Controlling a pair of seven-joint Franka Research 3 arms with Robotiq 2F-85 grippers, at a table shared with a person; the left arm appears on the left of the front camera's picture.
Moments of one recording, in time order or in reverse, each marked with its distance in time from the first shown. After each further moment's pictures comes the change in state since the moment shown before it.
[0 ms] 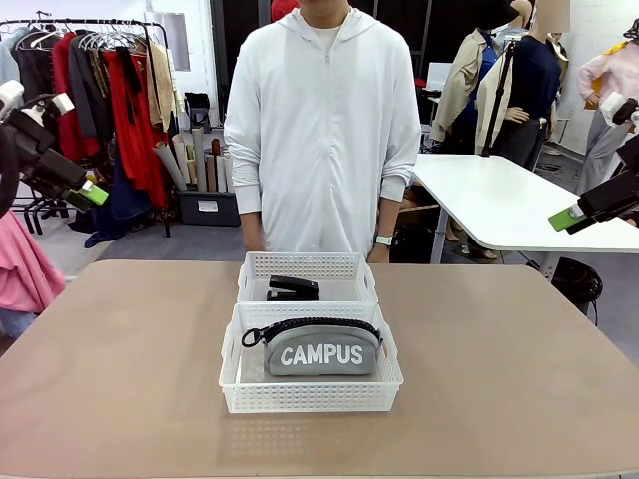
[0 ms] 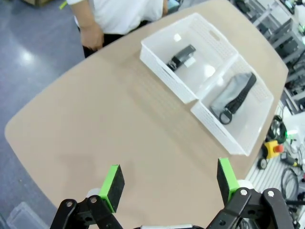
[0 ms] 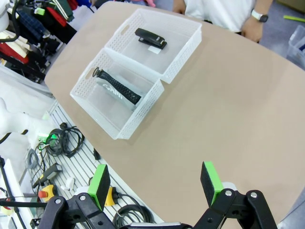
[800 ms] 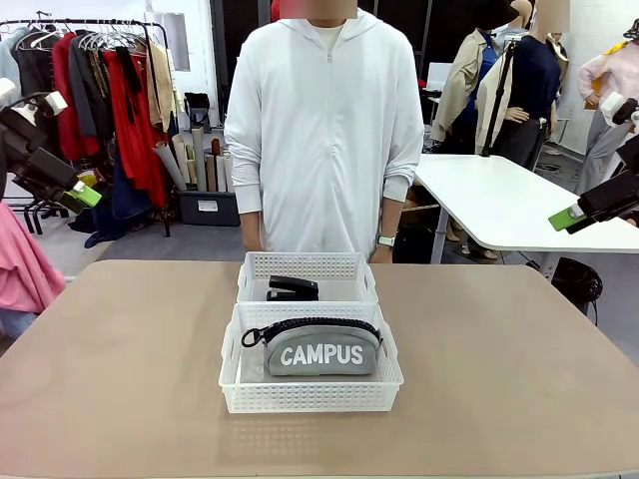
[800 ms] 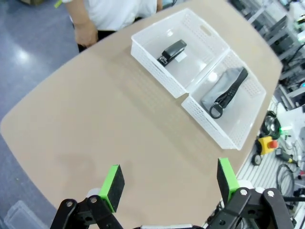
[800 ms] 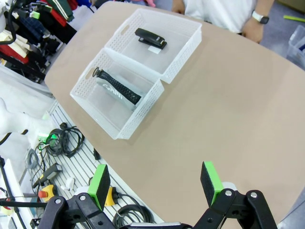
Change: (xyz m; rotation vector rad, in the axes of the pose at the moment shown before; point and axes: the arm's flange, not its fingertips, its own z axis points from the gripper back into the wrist) left arm -0.009 -0.014 0.008 -0.017 0.002 0.003; right arm 0.000 0.000 0.000 0.000 0.000 0.000
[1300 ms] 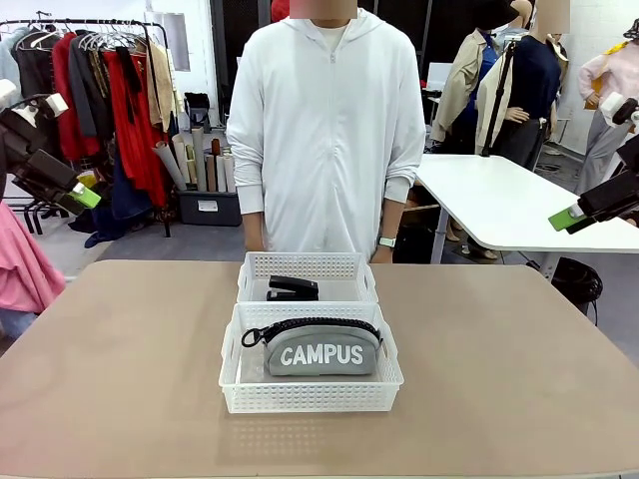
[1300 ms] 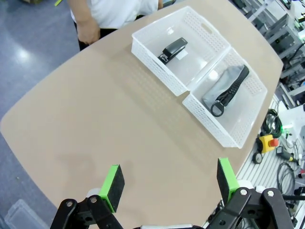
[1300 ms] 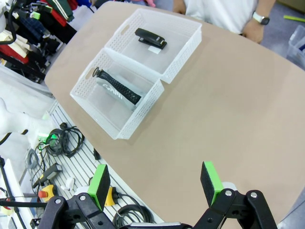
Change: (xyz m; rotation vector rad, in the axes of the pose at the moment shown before) left arm -0.001 0.001 -0.001 0.003 0.010 -0.002; right arm 0.000 0.000 0.000 0.000 0.000 0.000
